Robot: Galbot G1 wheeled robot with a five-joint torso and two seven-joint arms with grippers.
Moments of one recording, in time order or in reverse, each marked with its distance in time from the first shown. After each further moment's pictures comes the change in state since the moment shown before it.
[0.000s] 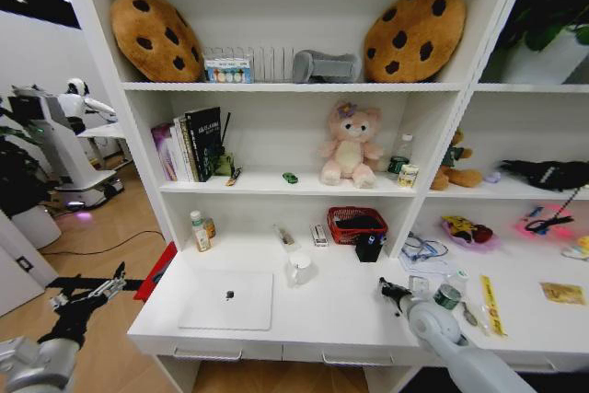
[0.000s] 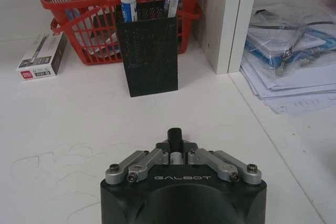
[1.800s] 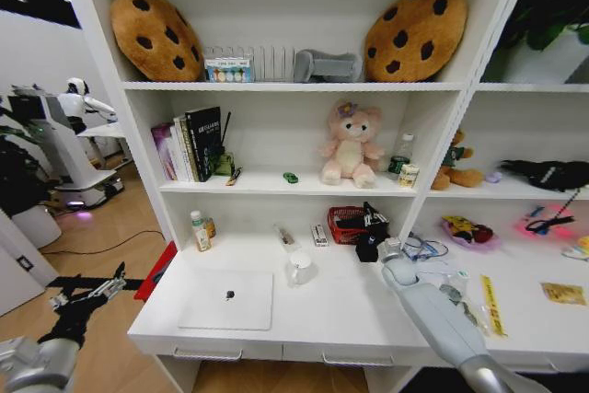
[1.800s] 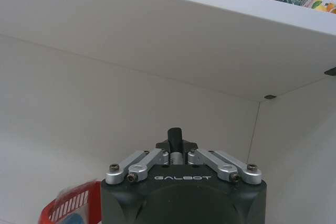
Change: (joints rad) left arm 0.000 0.000 0.000 0.000 0.000 0.000 0.000; right arm 0.545 0.185 -0.229 -0.645 -0.694 0.851 -0.358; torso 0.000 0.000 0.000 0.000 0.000
